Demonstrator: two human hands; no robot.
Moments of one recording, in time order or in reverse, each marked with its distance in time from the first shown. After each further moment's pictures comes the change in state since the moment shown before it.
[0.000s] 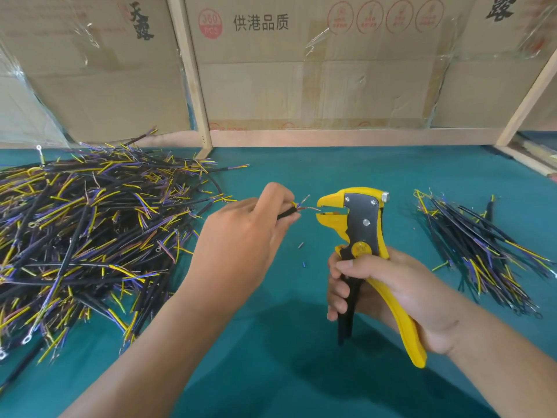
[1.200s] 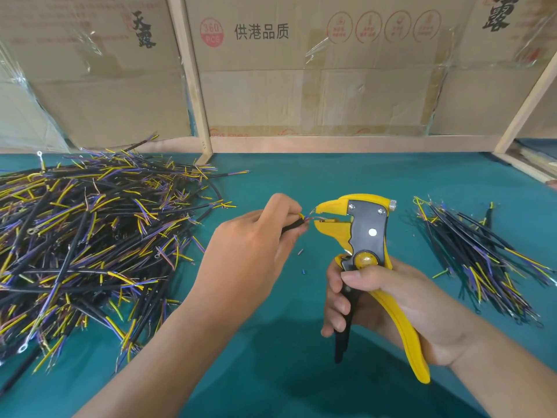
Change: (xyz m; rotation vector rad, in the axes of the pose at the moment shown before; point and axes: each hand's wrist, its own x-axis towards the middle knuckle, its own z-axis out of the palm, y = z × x) left_hand -0.001 0.008 0.004 -0.102 0.013 -0.021; right_hand -0.002 -0.001 -0.001 0.056 -0.102 -0.007
